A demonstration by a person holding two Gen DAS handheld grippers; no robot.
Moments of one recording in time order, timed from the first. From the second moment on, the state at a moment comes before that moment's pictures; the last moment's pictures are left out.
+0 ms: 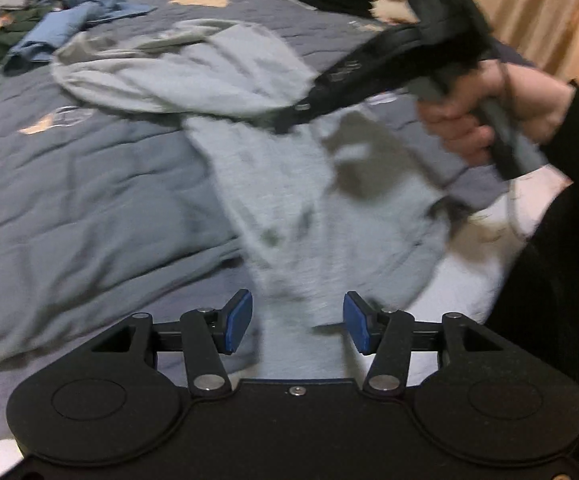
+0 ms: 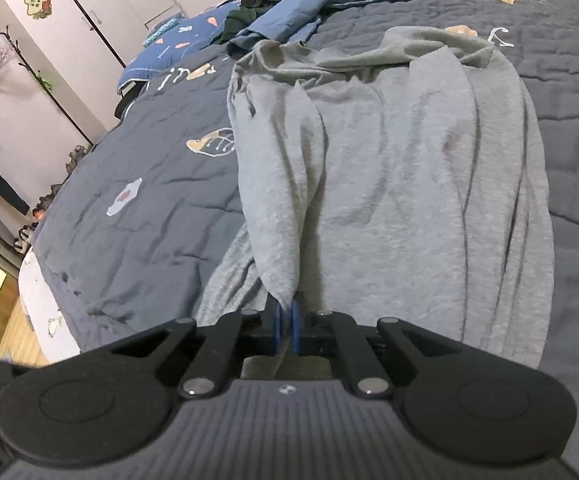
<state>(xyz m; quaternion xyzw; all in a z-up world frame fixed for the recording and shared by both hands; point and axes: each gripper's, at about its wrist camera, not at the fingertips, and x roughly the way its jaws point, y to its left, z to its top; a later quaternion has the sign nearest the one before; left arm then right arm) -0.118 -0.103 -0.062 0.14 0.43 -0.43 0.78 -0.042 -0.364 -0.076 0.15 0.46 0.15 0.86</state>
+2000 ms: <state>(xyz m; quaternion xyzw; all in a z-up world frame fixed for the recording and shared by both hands) 0.194 0.198 0.097 0.13 0.32 0.18 0.92 0.000 -0.348 -0.069 0.31 0.40 0.25 0.82</state>
